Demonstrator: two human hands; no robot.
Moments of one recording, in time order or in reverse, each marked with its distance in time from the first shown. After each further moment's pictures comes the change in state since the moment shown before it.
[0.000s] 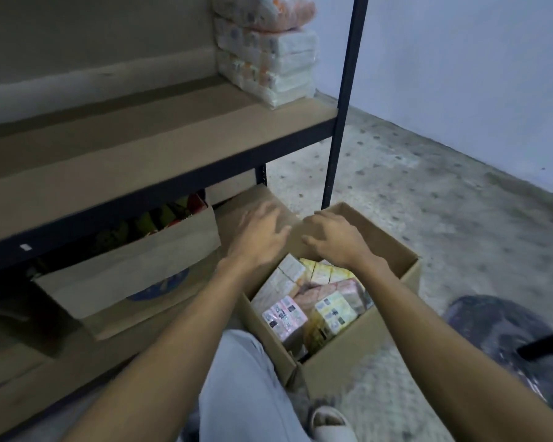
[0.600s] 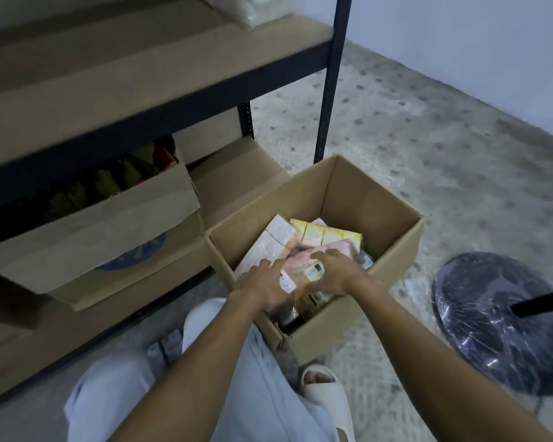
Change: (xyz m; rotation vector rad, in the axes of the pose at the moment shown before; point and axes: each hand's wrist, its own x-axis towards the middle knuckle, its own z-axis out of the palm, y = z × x) left_hand -0.055 -0.037 0.143 0.191 -0.639 -0.188; right_hand -0.054 0.065 0.107 -0.014 -0.533 0.294
